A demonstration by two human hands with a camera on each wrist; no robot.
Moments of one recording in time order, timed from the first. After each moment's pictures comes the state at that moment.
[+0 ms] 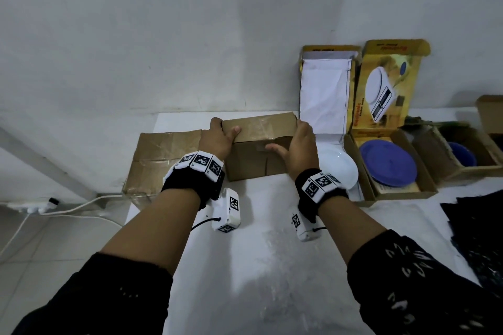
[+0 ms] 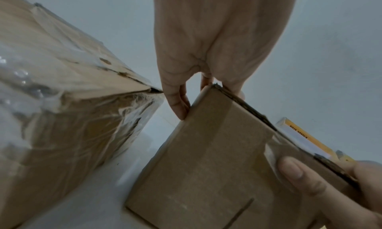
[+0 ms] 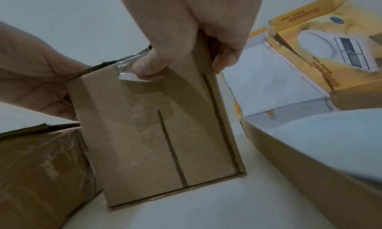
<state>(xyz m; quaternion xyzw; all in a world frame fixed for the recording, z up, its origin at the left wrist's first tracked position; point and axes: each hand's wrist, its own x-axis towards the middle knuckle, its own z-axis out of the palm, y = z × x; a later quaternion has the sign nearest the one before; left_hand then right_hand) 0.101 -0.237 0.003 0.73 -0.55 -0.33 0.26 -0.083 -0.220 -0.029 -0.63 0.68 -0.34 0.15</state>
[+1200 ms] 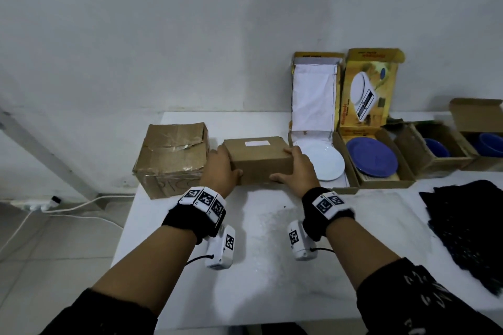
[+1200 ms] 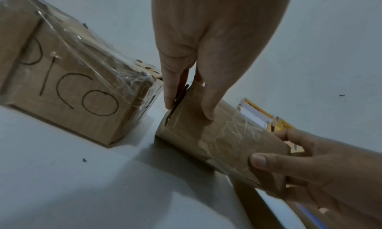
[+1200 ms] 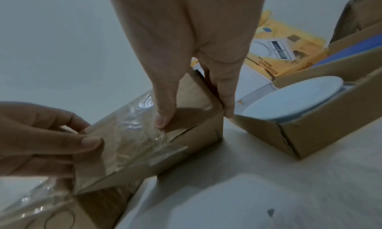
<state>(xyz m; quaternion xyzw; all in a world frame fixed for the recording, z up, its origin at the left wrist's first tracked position) 0.089 -0.131 -0.017 0.70 -0.63 -0.24 0.21 -0.108 -0.143 -0.045 -0.64 0.66 -0.28 0.29</state>
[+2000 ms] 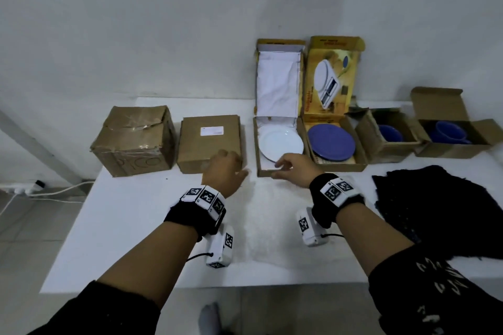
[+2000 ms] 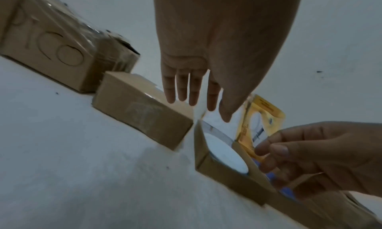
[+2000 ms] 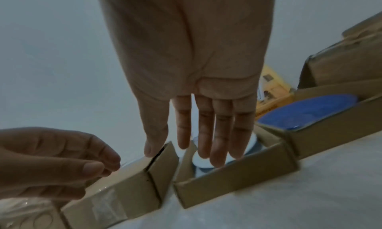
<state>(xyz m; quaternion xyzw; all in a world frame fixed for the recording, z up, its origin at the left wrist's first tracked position) -0.025 -0.086 -0.032 0.67 -0.70 -0.19 0.16 -0.230 -0.108 -0.018 -0.69 0.62 -0.10 0.36</state>
